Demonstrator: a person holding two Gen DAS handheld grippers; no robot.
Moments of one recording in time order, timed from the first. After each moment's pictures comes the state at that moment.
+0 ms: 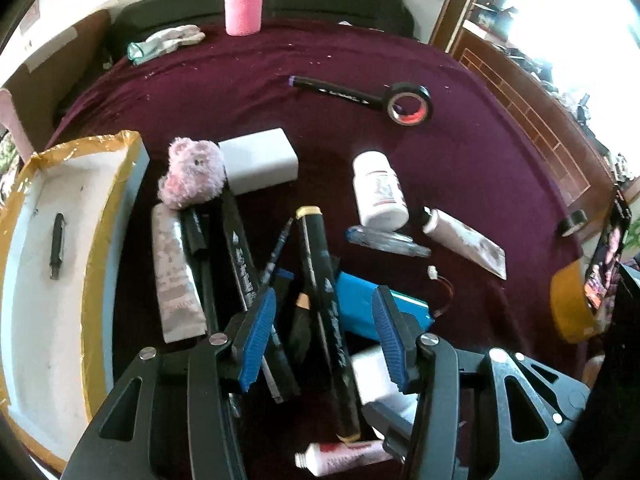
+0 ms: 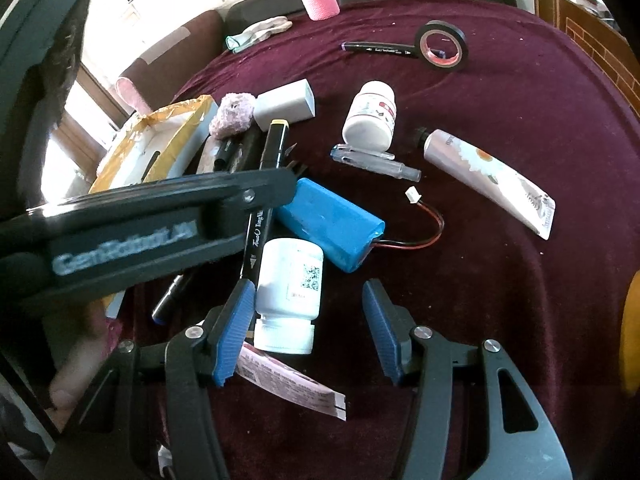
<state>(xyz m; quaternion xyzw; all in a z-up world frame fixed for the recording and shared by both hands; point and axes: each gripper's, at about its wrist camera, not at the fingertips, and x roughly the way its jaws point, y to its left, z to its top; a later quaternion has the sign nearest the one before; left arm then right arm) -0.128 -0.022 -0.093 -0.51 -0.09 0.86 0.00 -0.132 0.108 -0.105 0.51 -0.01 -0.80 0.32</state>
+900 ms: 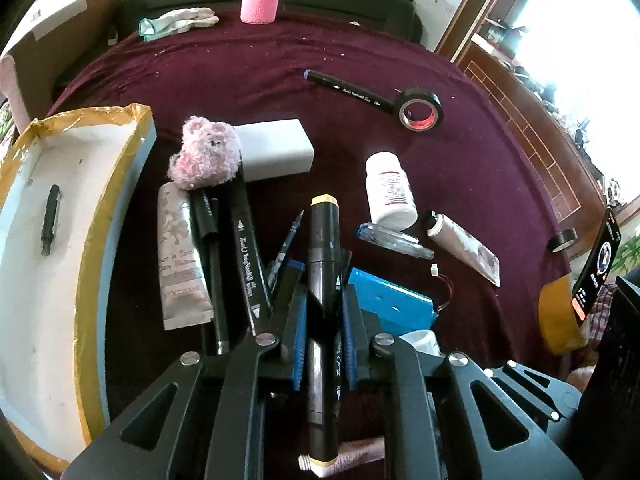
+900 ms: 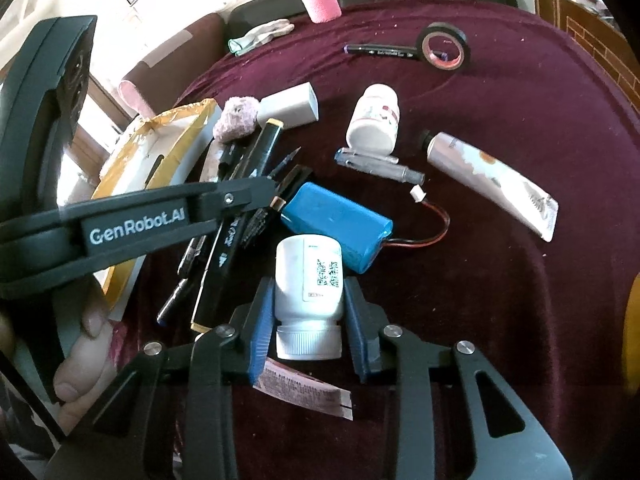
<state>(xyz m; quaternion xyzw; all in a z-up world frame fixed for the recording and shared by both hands) -0.117 -0.040 -0.094 -0.51 -0.14 0.85 0.01 -0.128 0.111 -0.100 0.50 -0.02 -0.81 0.32</state>
